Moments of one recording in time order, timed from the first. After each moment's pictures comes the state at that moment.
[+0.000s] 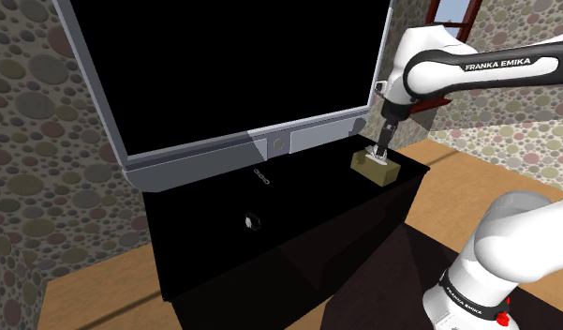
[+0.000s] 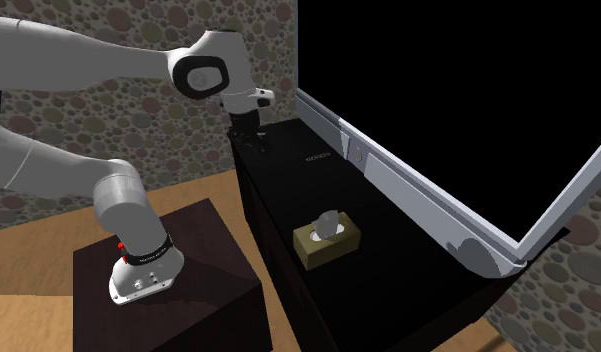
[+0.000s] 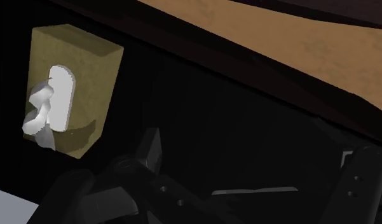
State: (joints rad) arm -0.02 -0.71 -0.17 -2.53 -0.19 1.91 -0.38
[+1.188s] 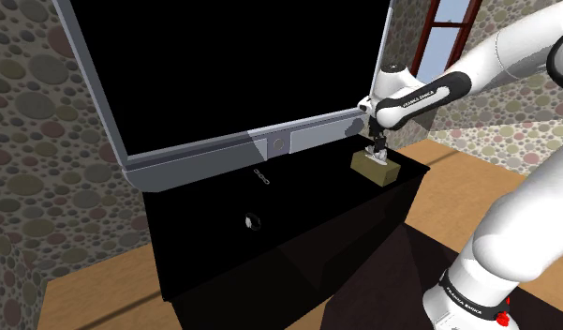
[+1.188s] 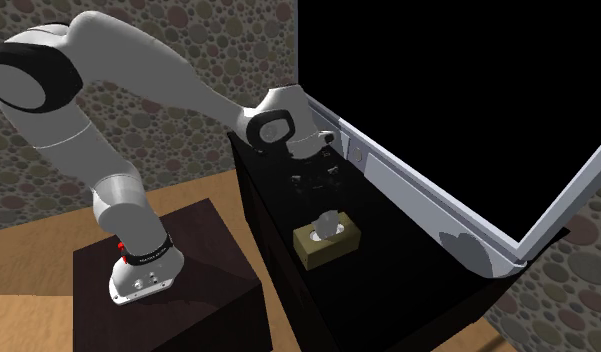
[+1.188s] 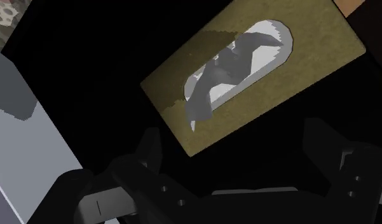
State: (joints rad) arm -0.04 -0.18 -0.43 -2.38 -0.50 2.45 -0.92
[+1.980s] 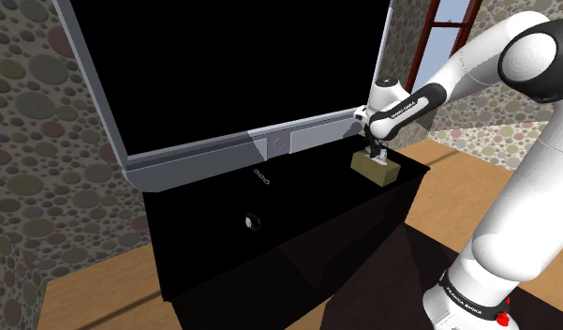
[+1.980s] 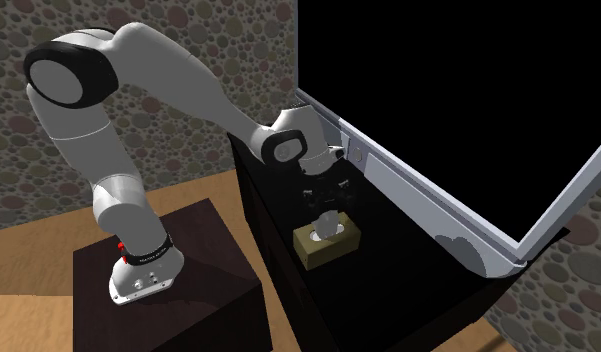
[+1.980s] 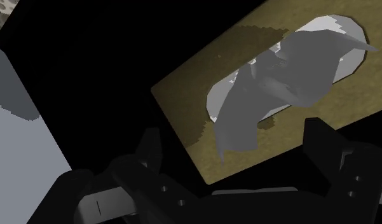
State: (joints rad) arm -0.05 -0.01 -0.46 -2.34 -0.48 2.61 -0.98
